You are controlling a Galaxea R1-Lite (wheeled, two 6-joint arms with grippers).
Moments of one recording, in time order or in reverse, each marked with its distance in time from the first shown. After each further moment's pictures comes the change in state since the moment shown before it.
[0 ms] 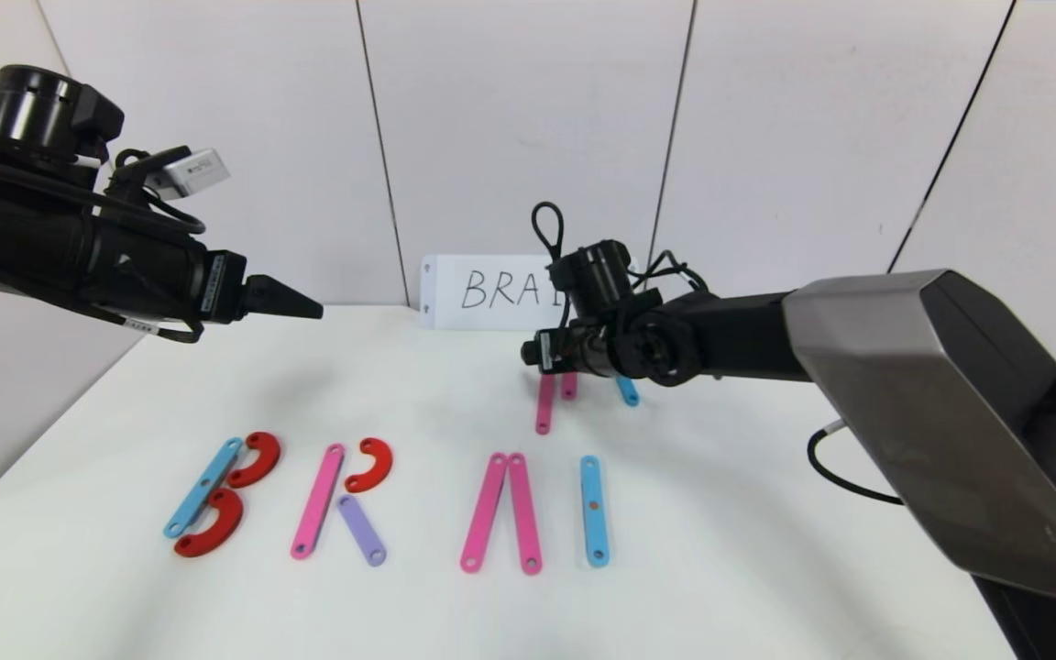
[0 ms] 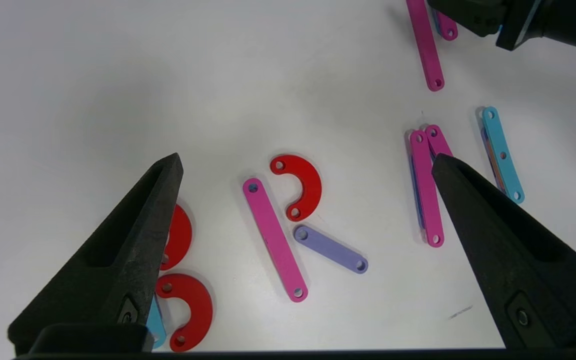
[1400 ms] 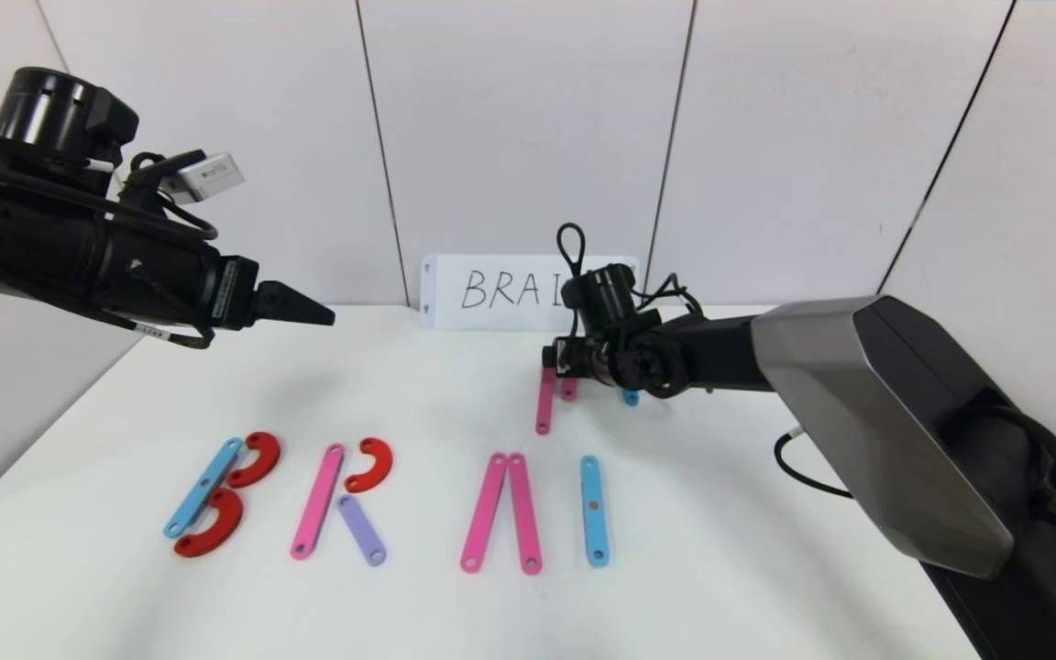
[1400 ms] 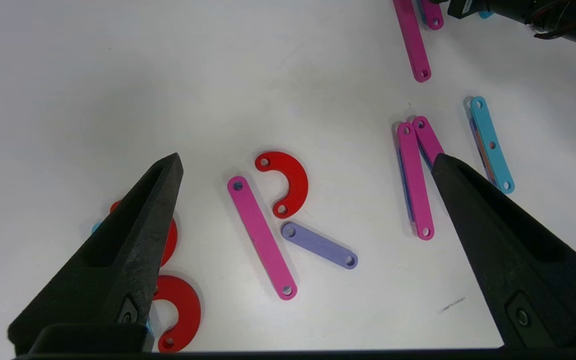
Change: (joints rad) left arm -0.031 -0.005 0.011 0.002 0.001 0.001; right arm -0.056 0.109 -0.049 -0.055 -0.065 0.065
